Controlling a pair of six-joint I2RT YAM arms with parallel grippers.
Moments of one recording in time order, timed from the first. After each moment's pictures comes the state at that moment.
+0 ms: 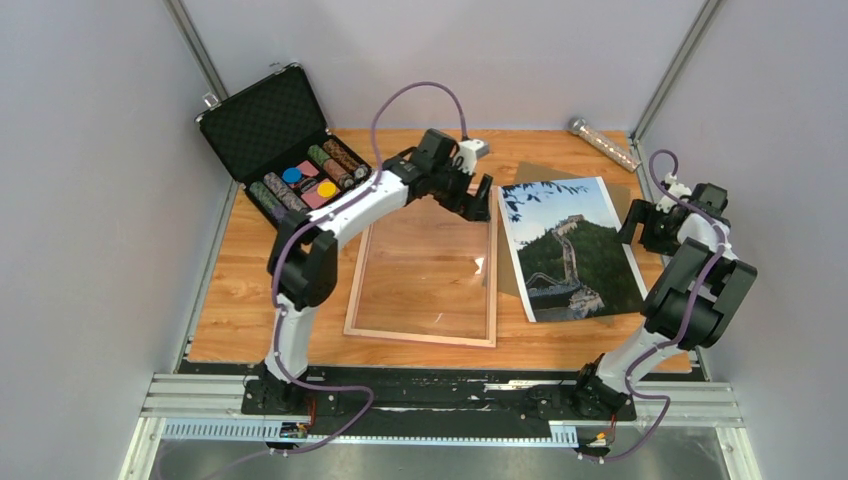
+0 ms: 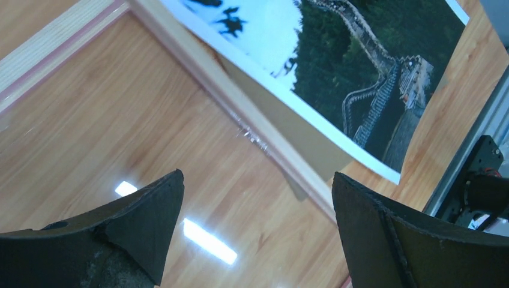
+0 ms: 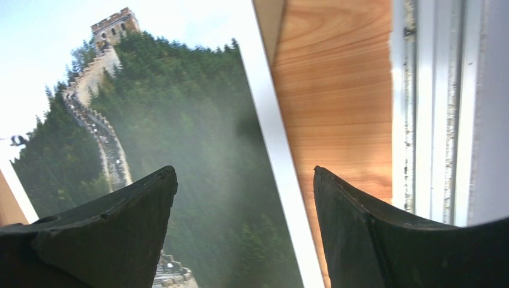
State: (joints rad) left arm -0.64 2.02 1.76 -0.49 0.44 -0.11; right arm -0.57 1.72 1.16 -0.50 -0.42 -0.23
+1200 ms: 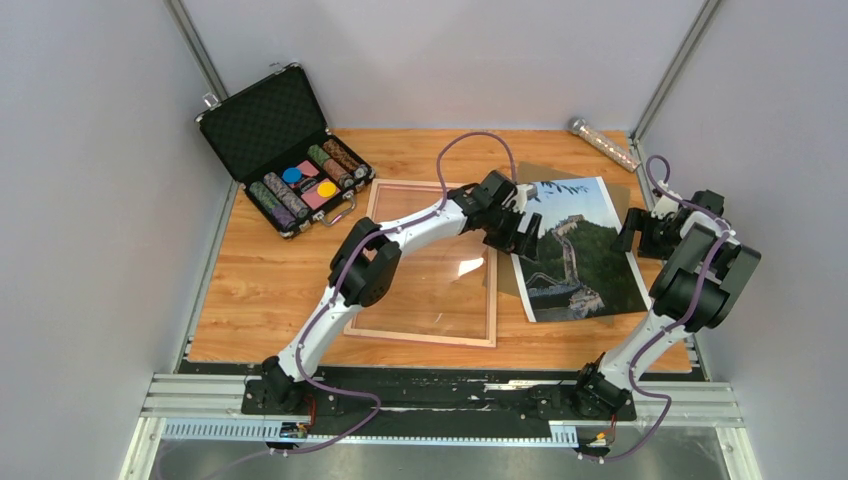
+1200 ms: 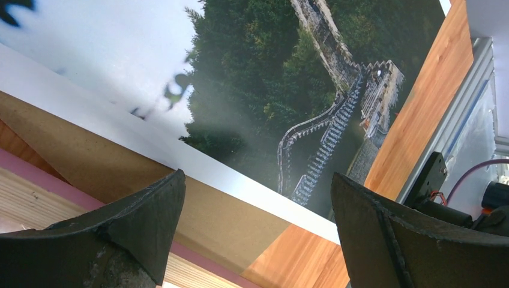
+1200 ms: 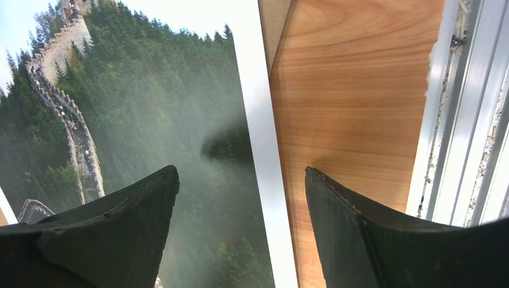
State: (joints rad) left arm -0.86 2.47 2.11 -0.47 0.49 -0.42; right arm -0.62 1.88 1.23 -0.54 -0.51 -0.39
